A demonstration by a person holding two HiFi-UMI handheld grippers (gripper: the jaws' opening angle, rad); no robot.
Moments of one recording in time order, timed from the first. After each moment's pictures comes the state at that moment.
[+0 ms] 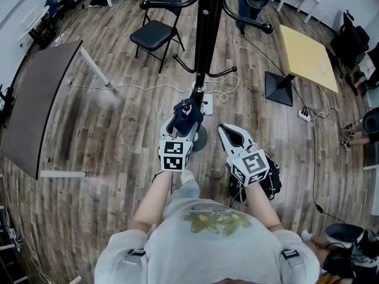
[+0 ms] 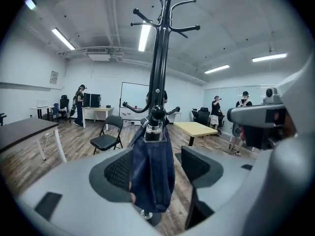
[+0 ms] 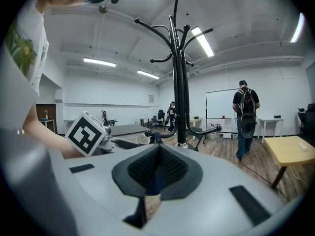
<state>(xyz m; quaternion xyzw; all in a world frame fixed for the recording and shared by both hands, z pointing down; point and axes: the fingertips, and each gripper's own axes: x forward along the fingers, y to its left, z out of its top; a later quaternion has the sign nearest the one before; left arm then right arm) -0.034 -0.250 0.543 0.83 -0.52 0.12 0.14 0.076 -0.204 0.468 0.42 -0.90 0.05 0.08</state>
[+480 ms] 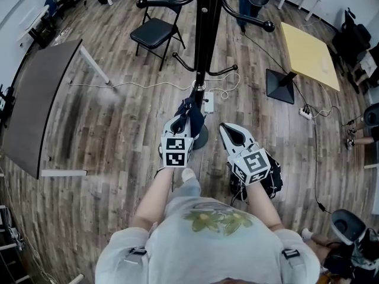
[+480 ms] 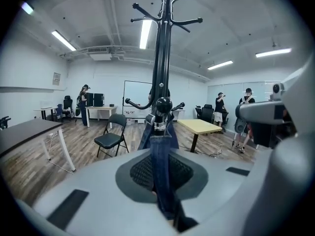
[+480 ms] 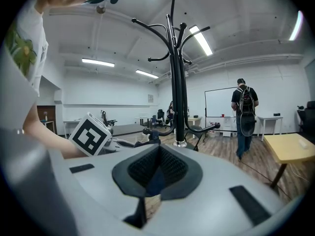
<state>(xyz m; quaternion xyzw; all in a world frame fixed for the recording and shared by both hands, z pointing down) -0.038 -0.261 0.554 0.82 -0.54 0.14 0.14 0.080 -0.207 0.475 0.42 -0.90 0.06 0.08</state>
